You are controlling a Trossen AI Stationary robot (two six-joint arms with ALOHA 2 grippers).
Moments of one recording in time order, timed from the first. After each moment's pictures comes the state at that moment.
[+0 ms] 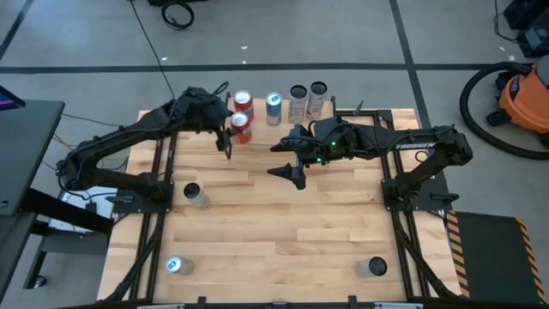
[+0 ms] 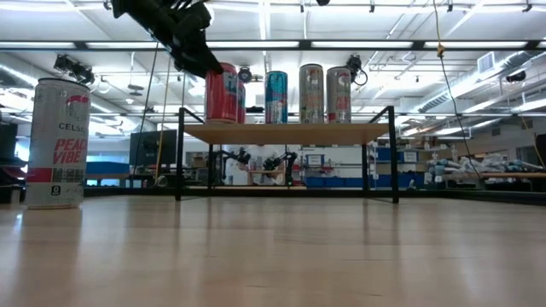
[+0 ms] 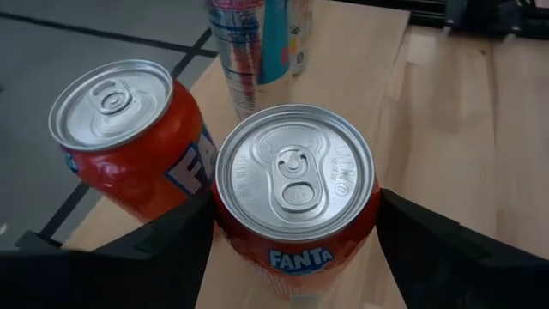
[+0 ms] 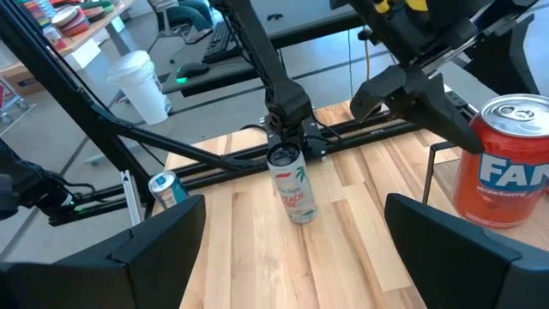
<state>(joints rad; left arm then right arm) 0.57 1.19 1.06 -0.46 0.09 0.20 0.03 1.47 1.47 -0.32 0.01 0.29</state>
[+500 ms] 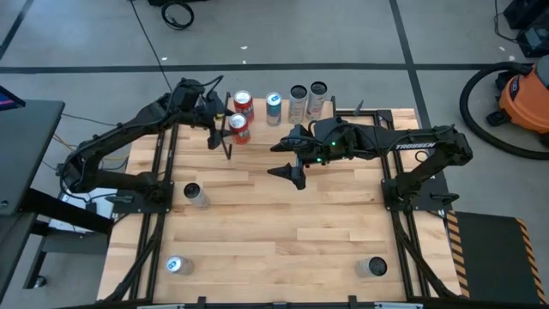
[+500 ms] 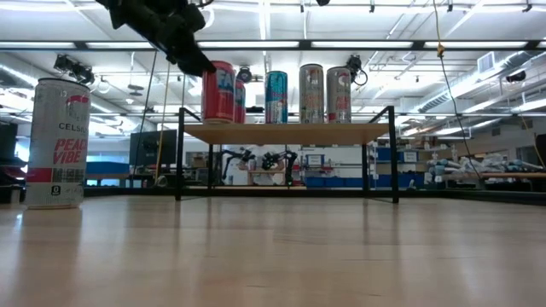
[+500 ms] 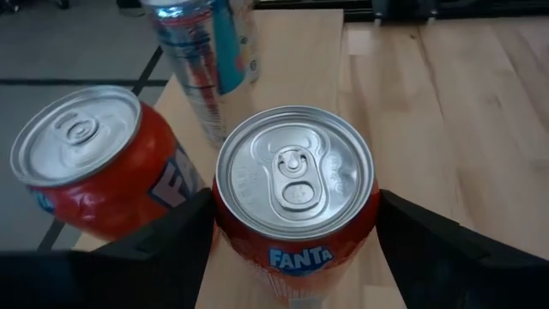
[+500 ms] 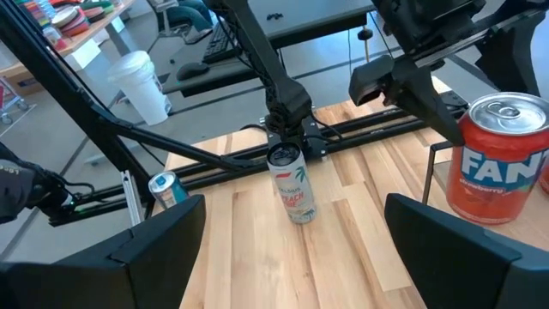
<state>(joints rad) 0.70 1.19 1.06 -0.47 0.39 0.44 0.03 1.47 1.47 -0.33 0.01 0.29</state>
